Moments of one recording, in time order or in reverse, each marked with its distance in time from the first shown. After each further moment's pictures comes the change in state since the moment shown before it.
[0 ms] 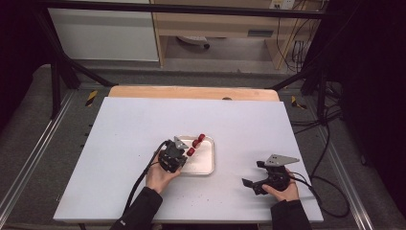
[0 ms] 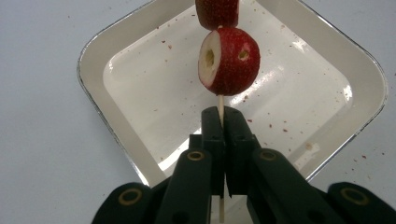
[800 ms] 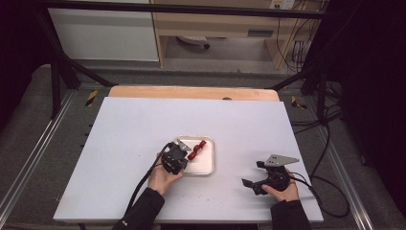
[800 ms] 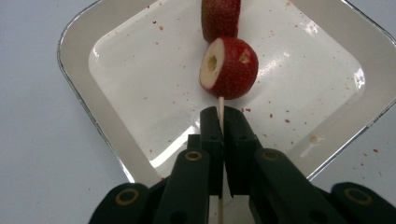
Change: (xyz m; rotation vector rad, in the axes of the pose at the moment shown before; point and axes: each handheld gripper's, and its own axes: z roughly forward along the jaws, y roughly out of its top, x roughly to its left) left arm -0.006 -0.001 0.009 0.057 0.019 0.006; right arm 0.000 0.000 0.000 0.000 0.001 -0.002
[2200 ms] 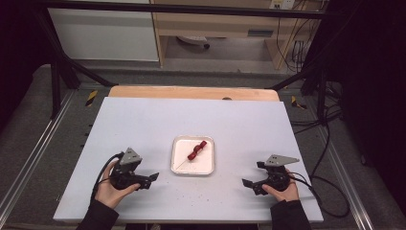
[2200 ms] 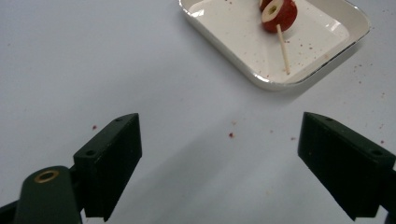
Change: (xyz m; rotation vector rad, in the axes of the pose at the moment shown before) left arm 0.070 -0.103 -0.079 -0.226 -0.066 -0.072; right arm 0.000 -0.001 0.000 0.008 -0.004 0.018
